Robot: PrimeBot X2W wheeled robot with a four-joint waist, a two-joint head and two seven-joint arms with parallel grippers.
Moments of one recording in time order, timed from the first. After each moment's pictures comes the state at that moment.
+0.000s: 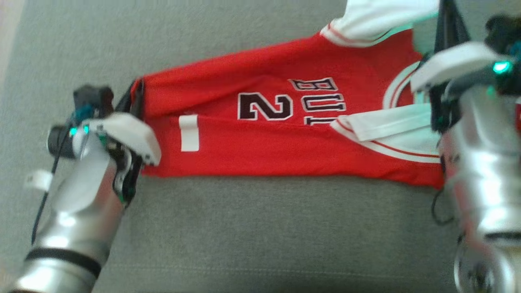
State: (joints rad) left arm -0.73 0.24 -0.57 0.86 -0.54 0.04 -0.25; right arm -0.93 -0.07 -0.14 0.98 0.04 0.13 -0.25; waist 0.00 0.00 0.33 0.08
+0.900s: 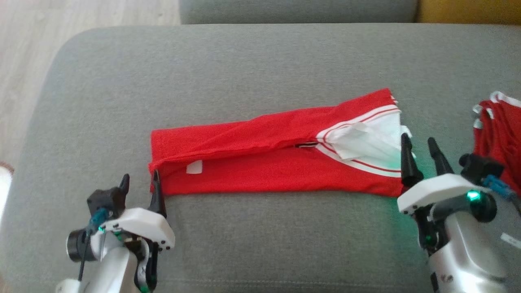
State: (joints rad) left arm -0.23 0.11 -0.25 0.56 -0.33 0.16 -0.25; right arm -0.32 -0.05 -0.02 0.60 0.35 0.13 -0.12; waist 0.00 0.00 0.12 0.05
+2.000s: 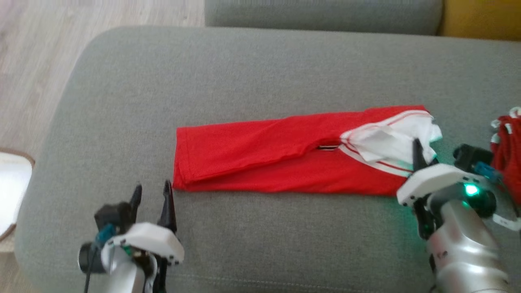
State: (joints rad) left arm -0.16 0.04 -0.17 0.50 -0.27 0.08 -0.25; right arm -0.54 -0.07 -0.14 1.04 0.17 0.13 -0.20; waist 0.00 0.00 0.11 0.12
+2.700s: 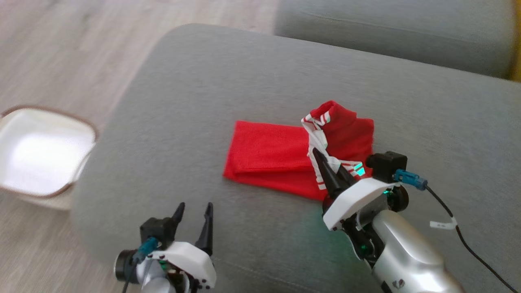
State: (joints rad) left arm -0.11 0.04 -0.38 0.51 -0.30 0.08 -0.25; right arm -0.42 -0.06 0.55 0.67 0.66 0.13 -0.15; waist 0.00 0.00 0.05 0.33
